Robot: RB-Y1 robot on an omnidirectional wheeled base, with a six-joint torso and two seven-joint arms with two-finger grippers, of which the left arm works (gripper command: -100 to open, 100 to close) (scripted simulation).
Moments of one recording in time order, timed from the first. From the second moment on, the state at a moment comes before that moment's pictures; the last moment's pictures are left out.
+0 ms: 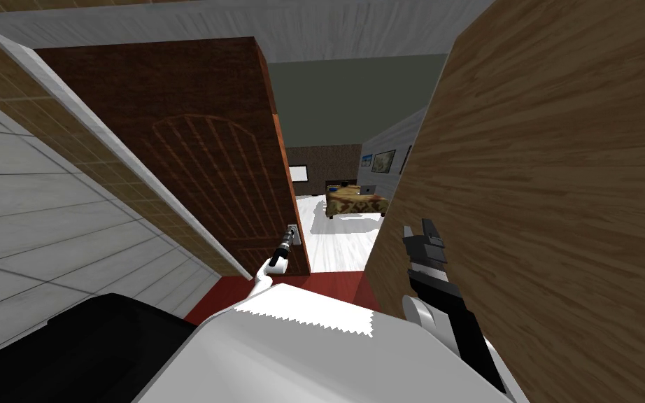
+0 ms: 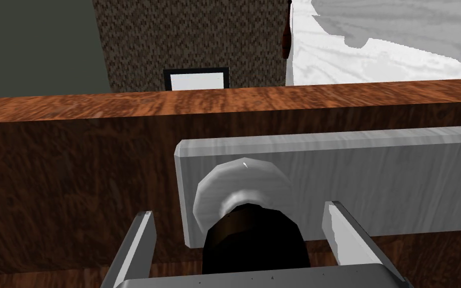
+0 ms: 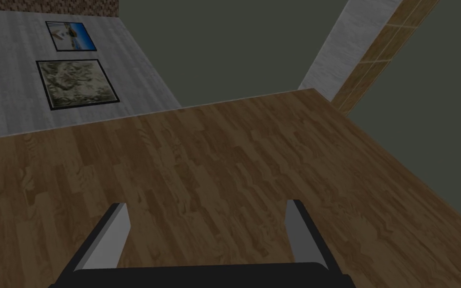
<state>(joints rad) 0.03 0.23 0.17 -1.24 0.08 -0.31 0.15</state>
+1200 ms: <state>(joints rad) 0.05 0.26 0.13 -1.25 0.08 -0.33 0.18</state>
